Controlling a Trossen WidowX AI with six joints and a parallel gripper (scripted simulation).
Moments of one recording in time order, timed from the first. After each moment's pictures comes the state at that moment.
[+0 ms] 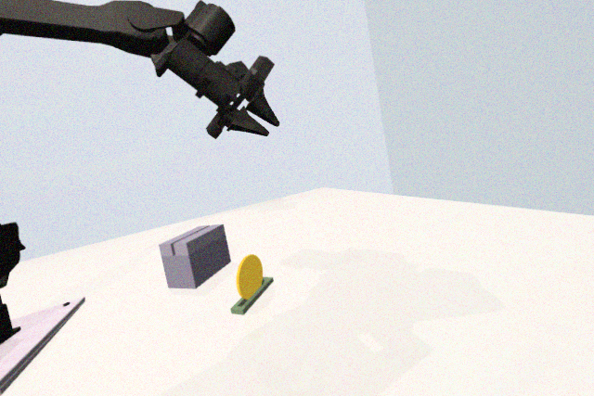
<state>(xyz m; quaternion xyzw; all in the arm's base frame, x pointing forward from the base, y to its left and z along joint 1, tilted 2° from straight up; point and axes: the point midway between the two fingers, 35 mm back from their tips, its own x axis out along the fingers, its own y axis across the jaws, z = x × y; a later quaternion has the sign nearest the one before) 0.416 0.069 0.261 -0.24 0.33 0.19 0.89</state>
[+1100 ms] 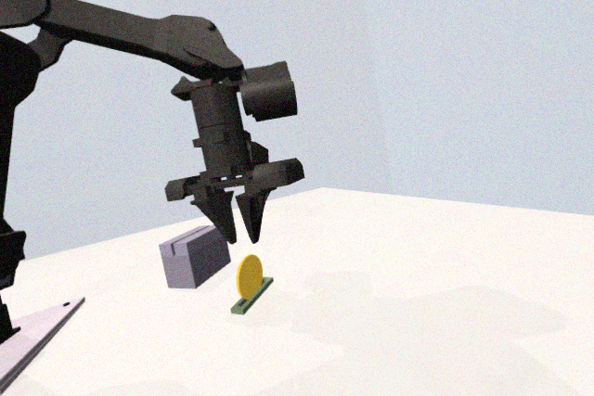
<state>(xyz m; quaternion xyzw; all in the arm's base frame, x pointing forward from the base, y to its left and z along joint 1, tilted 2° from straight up) 0.348 -0.065 0.105 -0.31 0.62 0.31 0.65</state>
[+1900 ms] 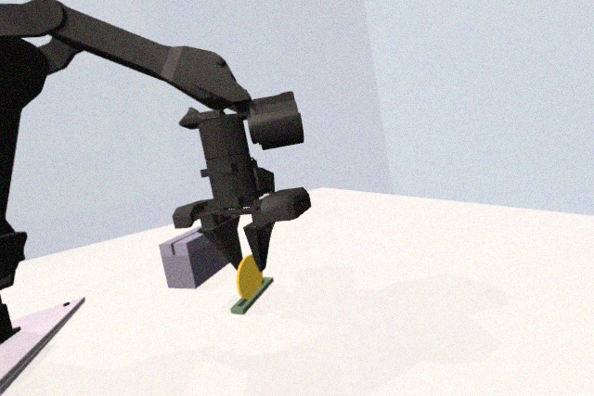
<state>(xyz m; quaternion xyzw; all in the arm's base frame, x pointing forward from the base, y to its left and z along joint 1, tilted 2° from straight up) 0.351 -0.064 0.066 -0.31 0.62 0.31 0.65</state>
